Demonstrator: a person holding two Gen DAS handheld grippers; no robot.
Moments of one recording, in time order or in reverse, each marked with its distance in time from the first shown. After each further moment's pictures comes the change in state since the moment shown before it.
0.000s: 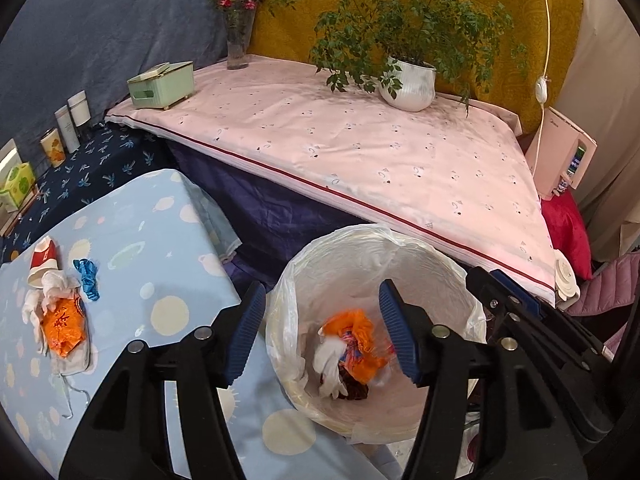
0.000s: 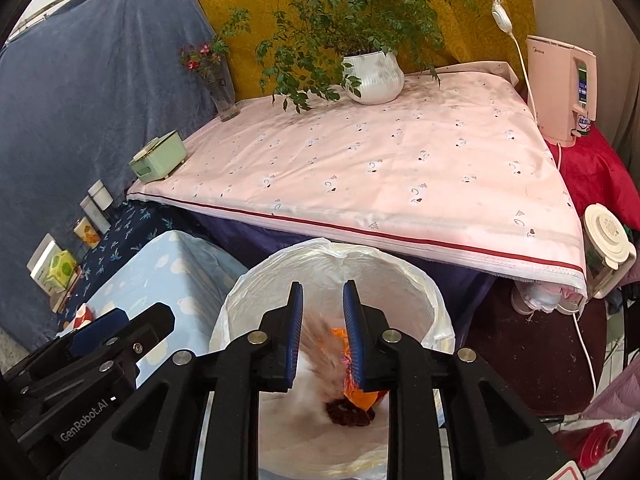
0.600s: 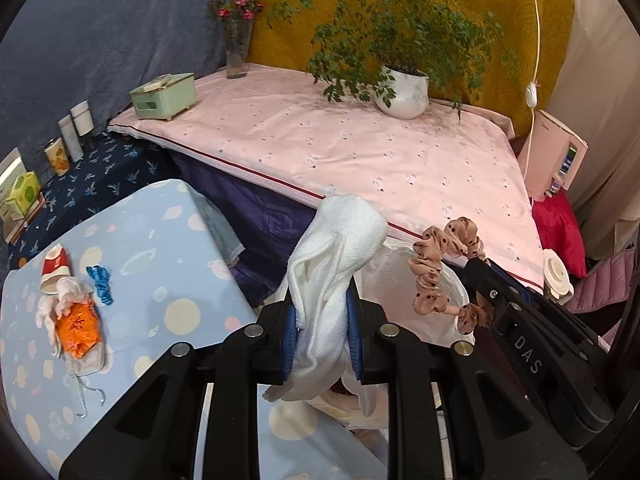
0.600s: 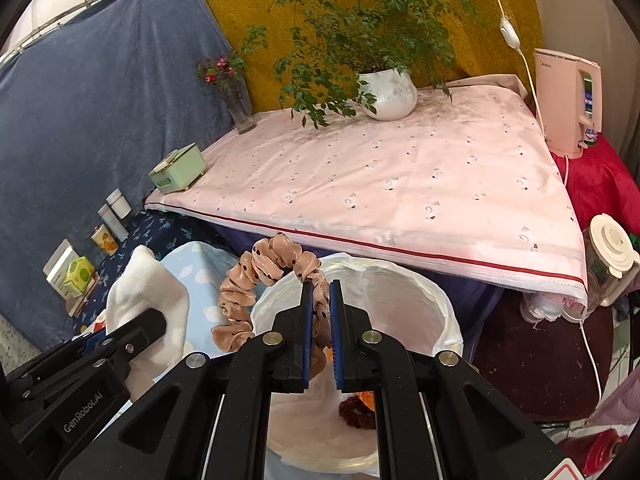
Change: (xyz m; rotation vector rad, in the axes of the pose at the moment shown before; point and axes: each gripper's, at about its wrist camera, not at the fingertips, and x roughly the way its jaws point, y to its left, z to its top) left arm -0.025 -0.006 0.004 0.022 -0.011 -0.006; right arm -0.023 0.001 0.006 0.005 -0.035 0.049
